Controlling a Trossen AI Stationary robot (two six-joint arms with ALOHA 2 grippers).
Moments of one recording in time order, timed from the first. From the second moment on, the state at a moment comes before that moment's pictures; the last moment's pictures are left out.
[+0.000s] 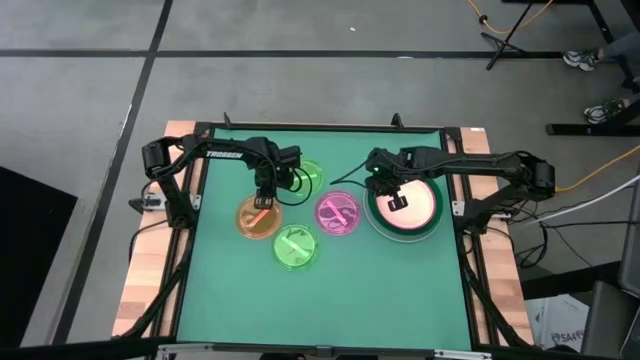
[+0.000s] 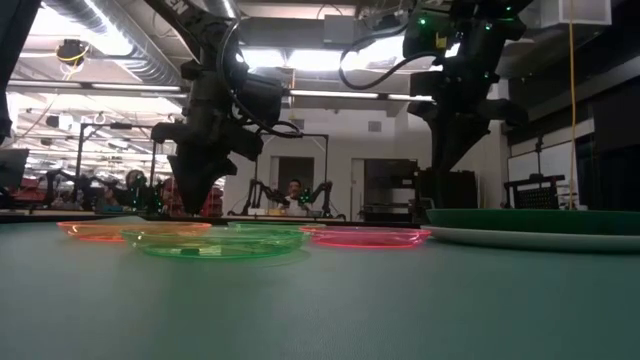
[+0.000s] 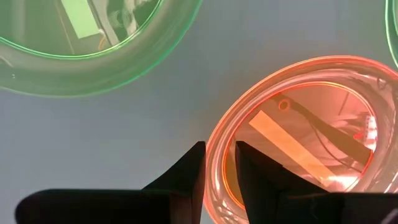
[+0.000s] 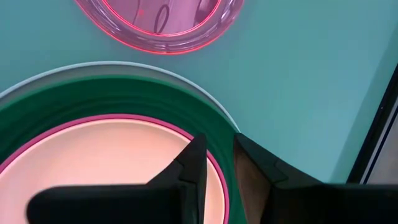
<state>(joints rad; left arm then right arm) 0.40 1.75 1.12 -0.97 0.07 0.40 -0.24 1.46 1.05 -0.81 0.09 -0.67</state>
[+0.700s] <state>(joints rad) 0.40 1.75 1.12 -0.95 0.11 0.40 -0.24 1.46 1.05 -0.81 0.09 -0.68</state>
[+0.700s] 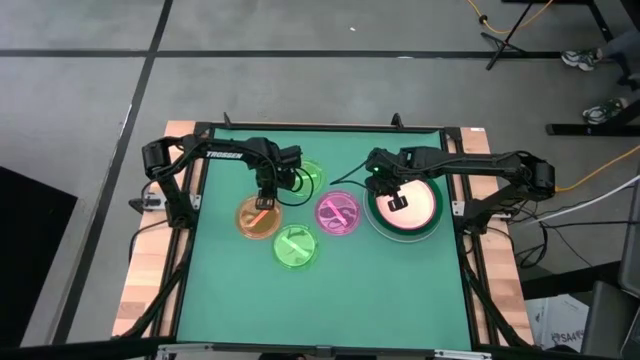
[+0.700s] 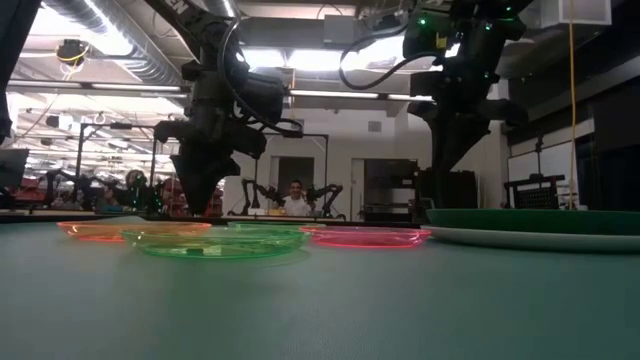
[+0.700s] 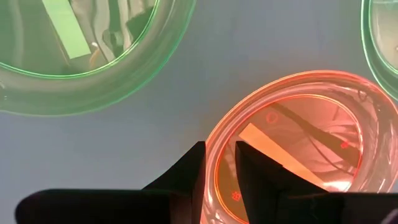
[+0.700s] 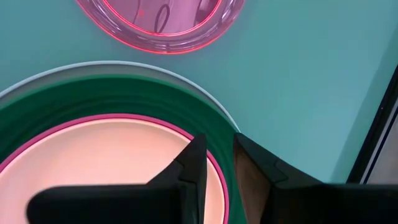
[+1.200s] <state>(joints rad) 0.36 1.75 1.00 -0.84 0.12 0.43 -0.24 1.46 1.05 -0.81 0.09 -0.68</state>
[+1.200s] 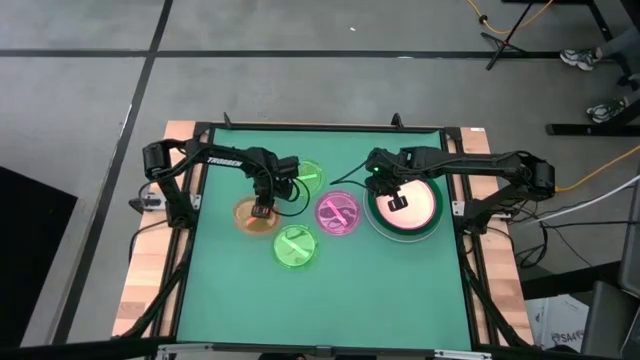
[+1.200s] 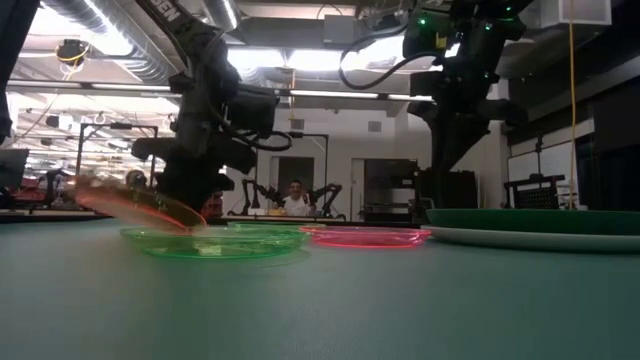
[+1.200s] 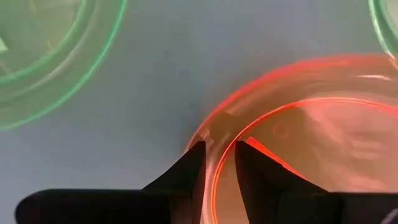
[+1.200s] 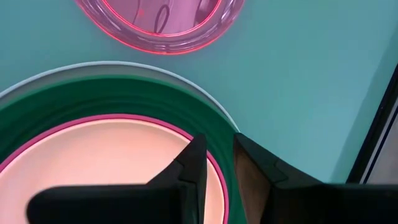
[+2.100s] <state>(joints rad) 0.36 1.75 0.97 -0.81 0.12 0.42 -0.24 1.46 1.05 -0.80 0.09 -0.68</state>
